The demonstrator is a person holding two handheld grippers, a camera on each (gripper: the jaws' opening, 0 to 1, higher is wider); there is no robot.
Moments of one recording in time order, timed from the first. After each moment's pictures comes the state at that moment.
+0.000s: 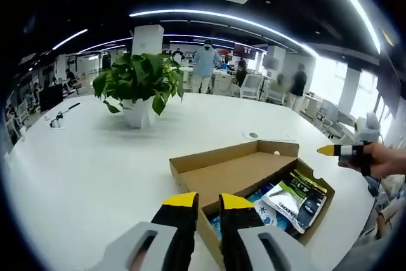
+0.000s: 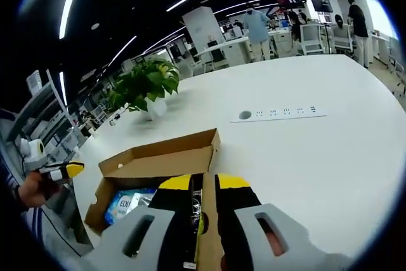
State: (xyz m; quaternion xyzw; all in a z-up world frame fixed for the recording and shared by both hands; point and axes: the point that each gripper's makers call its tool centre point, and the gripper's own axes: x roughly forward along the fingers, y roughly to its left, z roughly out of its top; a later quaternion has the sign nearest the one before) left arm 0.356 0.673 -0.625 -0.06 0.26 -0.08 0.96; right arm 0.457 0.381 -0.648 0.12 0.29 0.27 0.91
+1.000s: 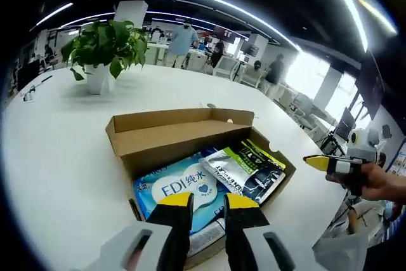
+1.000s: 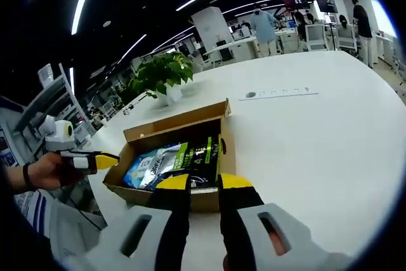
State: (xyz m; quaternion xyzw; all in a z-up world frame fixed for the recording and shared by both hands) left arm 0.318 0.575 -0.670 -0.11 0.32 -0.17 0.92; right arm 0.348 0.363 -0.666 0.12 0.28 0.30 0.90
